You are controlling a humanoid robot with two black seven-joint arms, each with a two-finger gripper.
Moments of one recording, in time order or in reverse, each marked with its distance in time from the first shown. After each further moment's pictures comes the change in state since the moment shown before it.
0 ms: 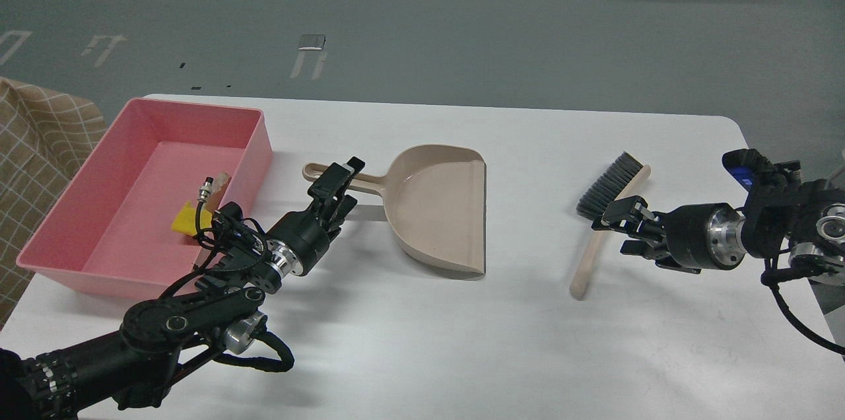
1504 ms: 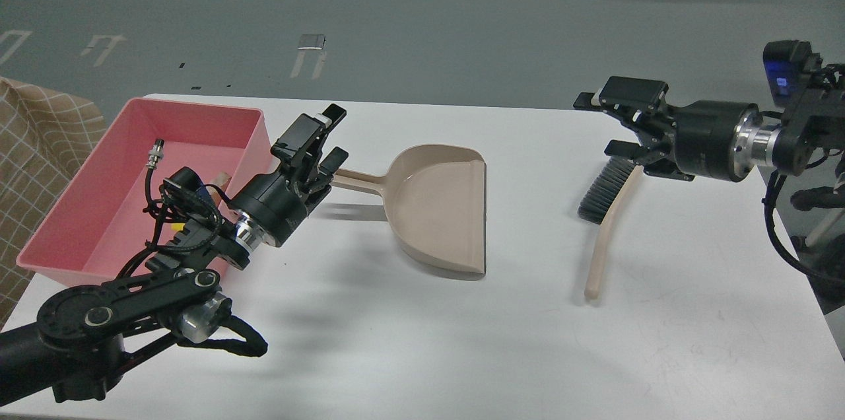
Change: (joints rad) left arm -0.078 0.234 -0.081 -0.395 -0.017 0.077 0.000; right arm 0.068 0.026 0.388 0.158 0.162 0.000 0.000
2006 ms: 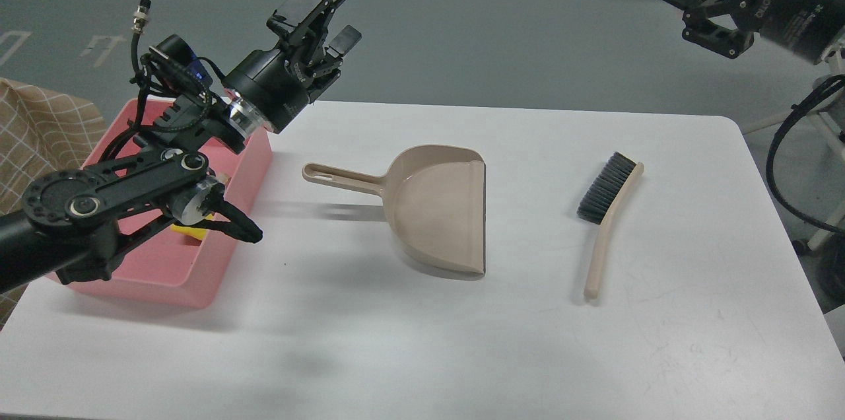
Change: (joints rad) left arm -0.325 0.013 0.014 0.150 -0.060 -0.198 0.000; right arm 0.027 0.289 0.495 -0.268 0.132 0.000 0.000
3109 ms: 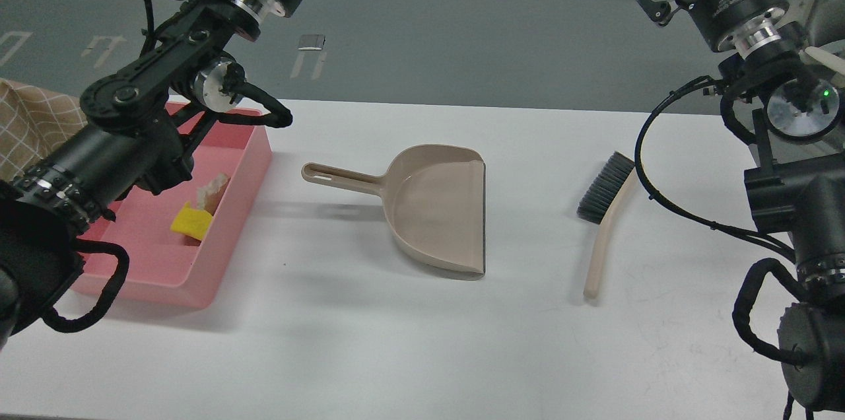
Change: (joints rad) left arm -0.153 -0.351 -0.292 0.582 -0.100 -0.400 0.000; right arm 0.126 0.346 0.136 -0.563 0.134 0.000 0.232
